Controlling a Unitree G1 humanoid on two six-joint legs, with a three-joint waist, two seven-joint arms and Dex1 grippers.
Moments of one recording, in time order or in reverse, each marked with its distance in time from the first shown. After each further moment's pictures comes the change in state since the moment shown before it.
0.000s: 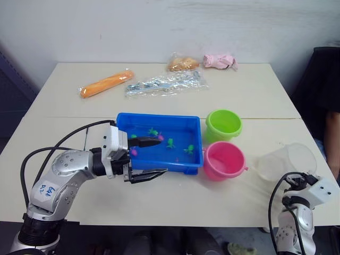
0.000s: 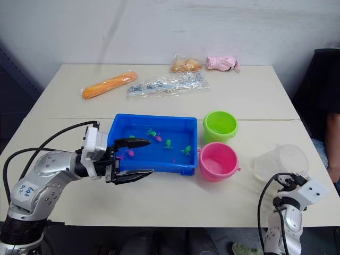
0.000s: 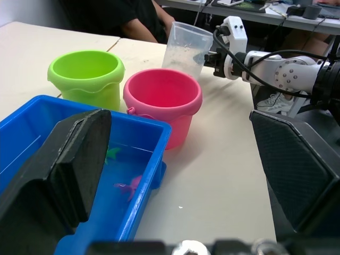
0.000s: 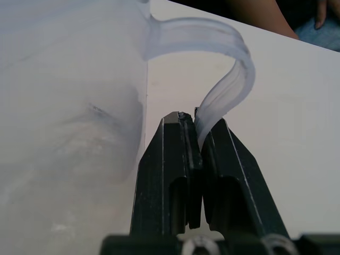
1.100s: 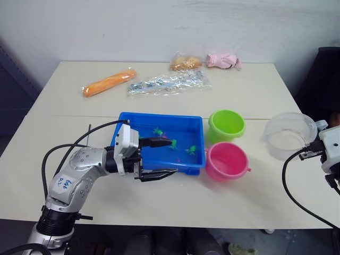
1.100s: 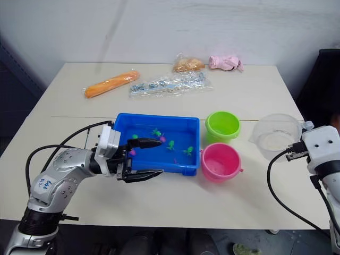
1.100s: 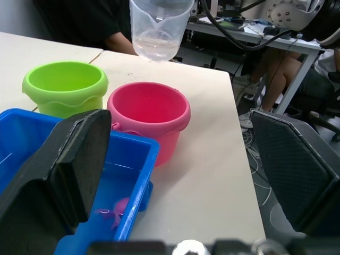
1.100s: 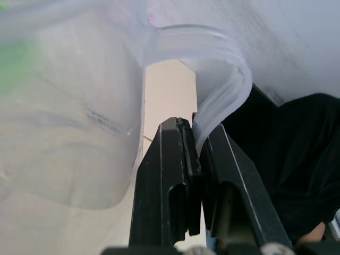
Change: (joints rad) left arm -0.084 -0.098 -0.099 0.087 0.019 -0.016 -0.035; right arm 0.119 -0.640 0.068 -0.450 -0.351 0.224 0.368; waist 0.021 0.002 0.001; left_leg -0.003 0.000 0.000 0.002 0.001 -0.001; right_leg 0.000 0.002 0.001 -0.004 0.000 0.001
